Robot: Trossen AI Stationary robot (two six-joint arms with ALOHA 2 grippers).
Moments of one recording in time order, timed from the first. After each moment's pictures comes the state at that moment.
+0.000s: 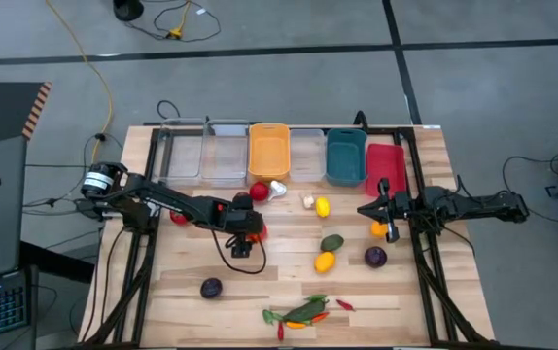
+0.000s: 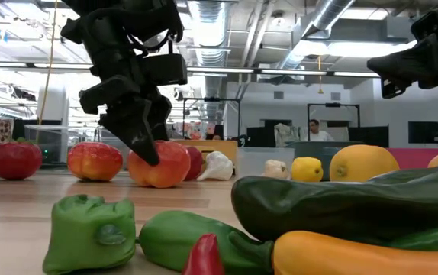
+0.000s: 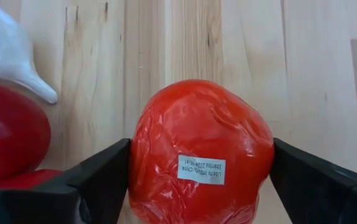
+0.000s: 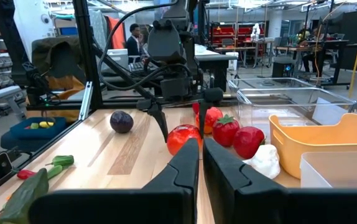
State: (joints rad) left arm -0.12 1.63 0.90 -0.34 -0.17 -0.06; right arm 0.07 0.00 0.01 0.03 0.05 0.03
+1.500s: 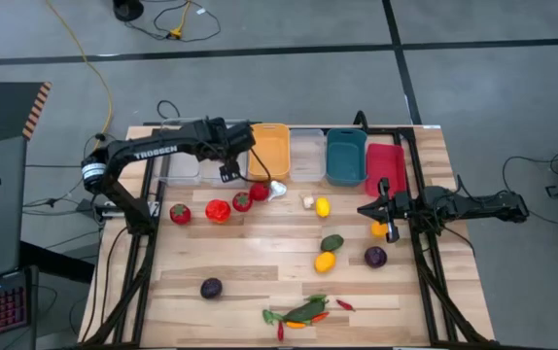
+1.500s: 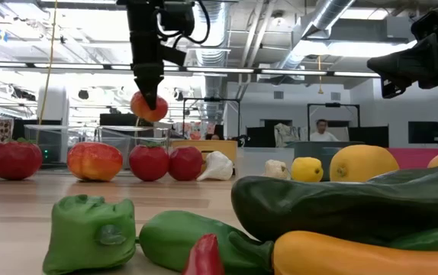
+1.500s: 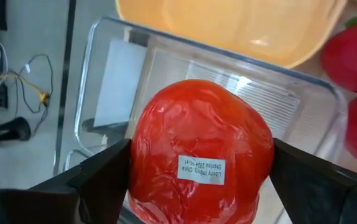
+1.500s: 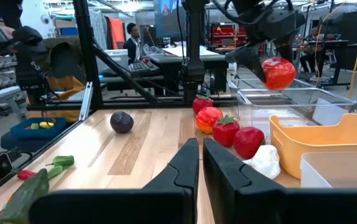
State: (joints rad) left arm 0.41 1.60 1.41 -1.10 -0.43 0.14; right arm 0.07 0.00 0.00 0.03 0.05 0.03
